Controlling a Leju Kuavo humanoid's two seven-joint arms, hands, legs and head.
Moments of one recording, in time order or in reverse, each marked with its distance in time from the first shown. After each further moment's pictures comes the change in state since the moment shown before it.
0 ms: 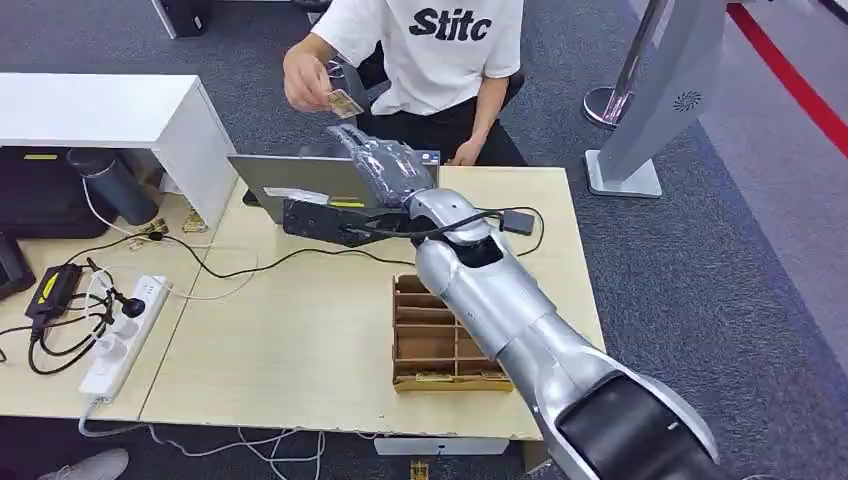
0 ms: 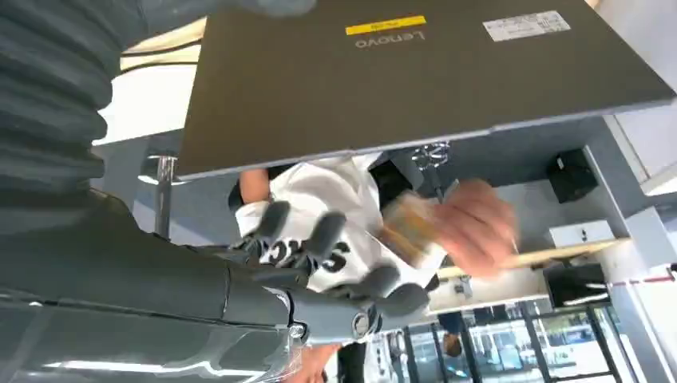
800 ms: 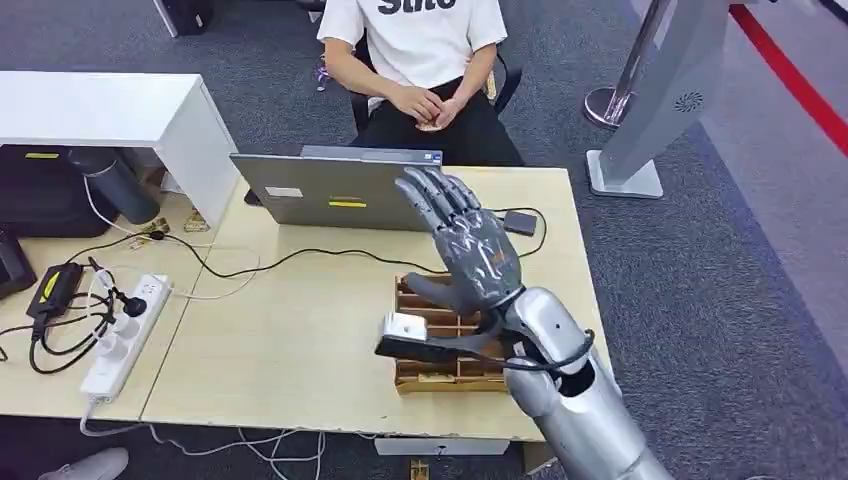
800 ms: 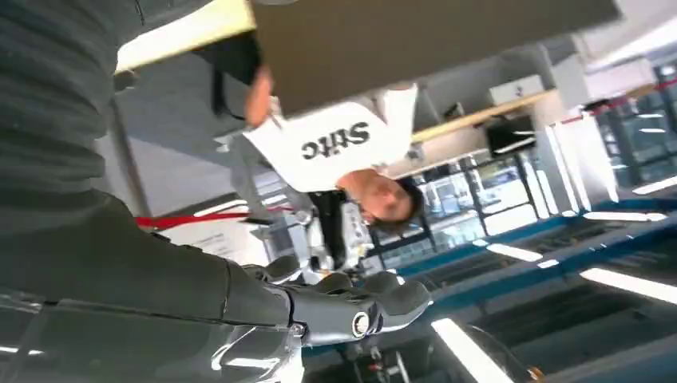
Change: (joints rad) left arm 0.028 -0.034 0.000 -0.046 0.064 -0.032 0.012; right arm 0.570 -0.322 -0.021 -0.789 0.137 -0.155 -0.170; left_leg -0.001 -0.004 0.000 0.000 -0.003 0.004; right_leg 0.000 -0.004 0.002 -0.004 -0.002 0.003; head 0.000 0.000
